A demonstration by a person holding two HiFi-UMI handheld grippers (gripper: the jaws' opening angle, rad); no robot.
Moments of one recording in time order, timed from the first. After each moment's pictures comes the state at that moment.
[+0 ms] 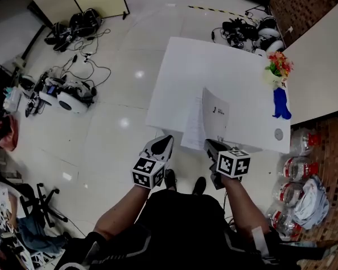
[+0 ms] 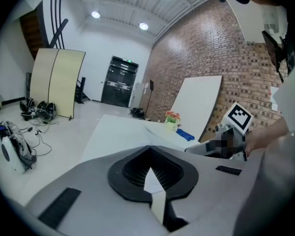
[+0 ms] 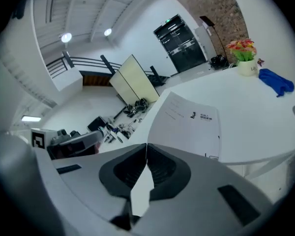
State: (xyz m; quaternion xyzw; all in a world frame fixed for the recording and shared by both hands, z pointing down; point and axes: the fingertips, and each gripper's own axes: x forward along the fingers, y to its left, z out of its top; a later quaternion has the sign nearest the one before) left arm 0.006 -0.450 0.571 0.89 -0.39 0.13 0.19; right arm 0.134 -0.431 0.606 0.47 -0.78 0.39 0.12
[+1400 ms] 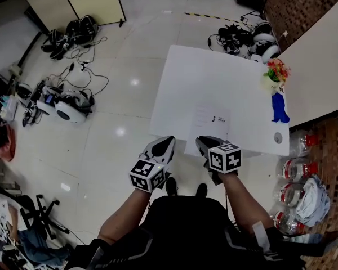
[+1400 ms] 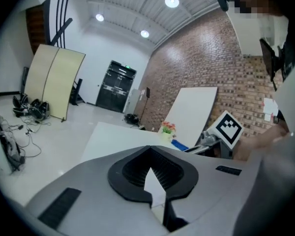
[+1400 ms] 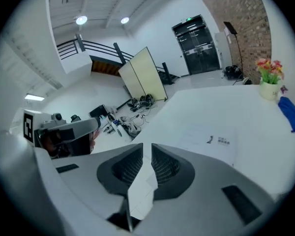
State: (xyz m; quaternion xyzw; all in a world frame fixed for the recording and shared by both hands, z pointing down) left arm -0.018 -0.476 0.531 0.91 -0.36 0.07 0.20; right arm 0.072 -0.475 0.588 0.44 -0.81 0.33 0.18
